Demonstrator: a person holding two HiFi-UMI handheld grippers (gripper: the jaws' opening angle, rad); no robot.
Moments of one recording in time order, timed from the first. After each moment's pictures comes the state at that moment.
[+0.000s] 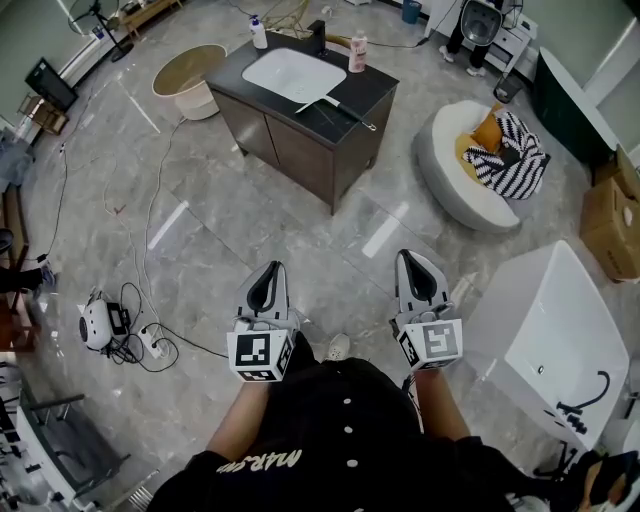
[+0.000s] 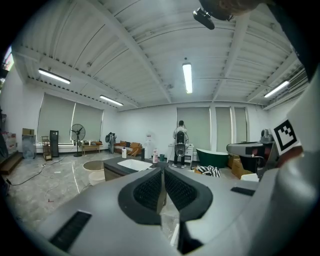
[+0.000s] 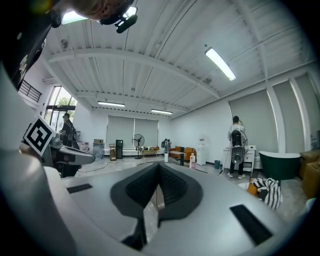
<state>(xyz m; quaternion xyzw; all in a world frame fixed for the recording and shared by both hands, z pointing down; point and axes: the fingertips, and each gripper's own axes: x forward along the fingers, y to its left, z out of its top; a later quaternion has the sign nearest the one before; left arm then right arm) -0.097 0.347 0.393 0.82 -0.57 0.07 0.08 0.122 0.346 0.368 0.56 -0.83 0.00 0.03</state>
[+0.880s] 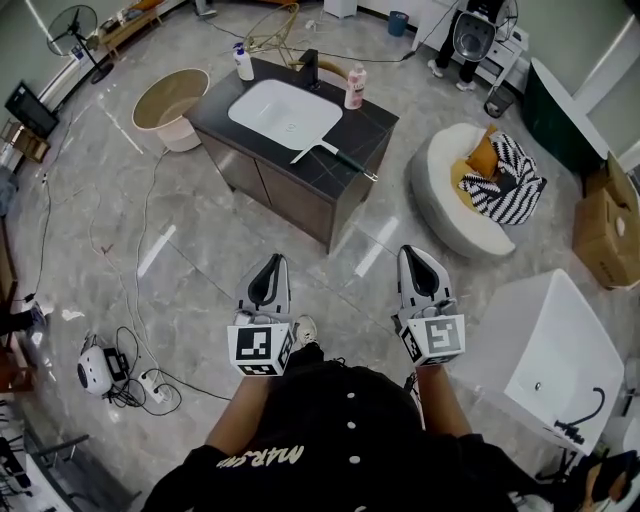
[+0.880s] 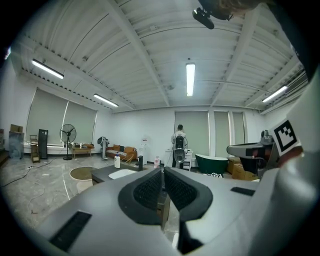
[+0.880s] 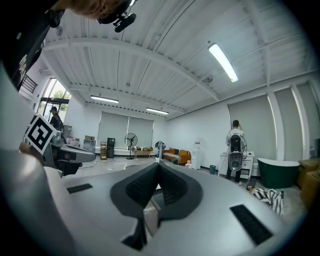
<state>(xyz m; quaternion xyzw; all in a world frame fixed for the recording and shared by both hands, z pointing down) -0.109 0.128 0.379 0.84 -0.54 0.04 0.07 0.109 0.144 0.350 0.59 -0.81 -0.02 0.04</state>
